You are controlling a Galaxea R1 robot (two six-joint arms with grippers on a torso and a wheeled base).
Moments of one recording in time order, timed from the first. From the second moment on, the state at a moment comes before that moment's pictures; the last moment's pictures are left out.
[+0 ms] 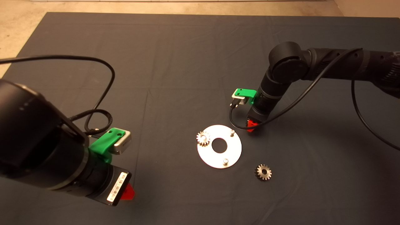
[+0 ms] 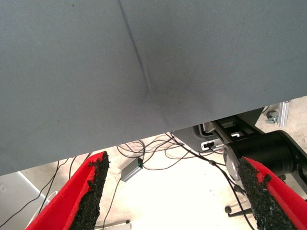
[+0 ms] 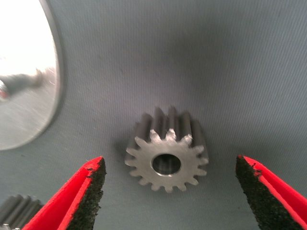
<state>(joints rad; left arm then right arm) -0.55 2.26 -0.39 0.05 1.53 -1.60 0.33 2.62 -1.25 -0.22 -1.53 0.45</state>
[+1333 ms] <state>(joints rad) -0.55 2.26 -0.38 0.03 1.53 -1.60 0.31 2.61 -1.25 -0.27 -1.53 0.45</state>
